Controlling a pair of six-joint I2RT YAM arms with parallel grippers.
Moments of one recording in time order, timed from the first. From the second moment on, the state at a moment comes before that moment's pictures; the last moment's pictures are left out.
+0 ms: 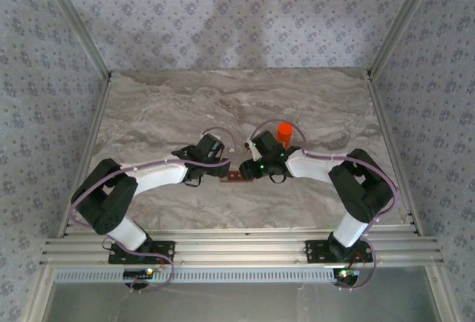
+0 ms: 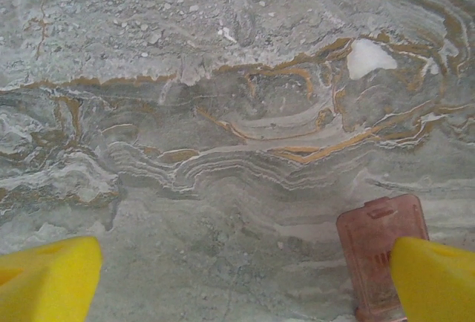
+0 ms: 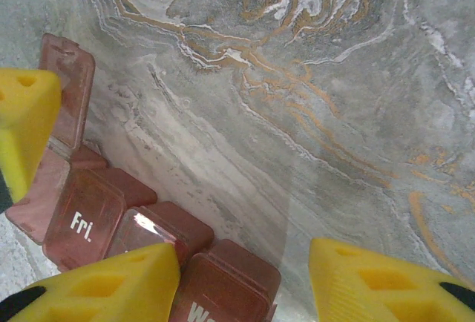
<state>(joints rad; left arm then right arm) -0.74 1.57 0.80 -0.23 -0.26 -0.38 0.71 1.68 0.86 -0.18 -0.18 0.32</state>
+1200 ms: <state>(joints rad) -0.63 1.21 1.16 -0.52 -0.18 -0.85 0.42 1.46 1.22 -0.59 0.02 0.33</state>
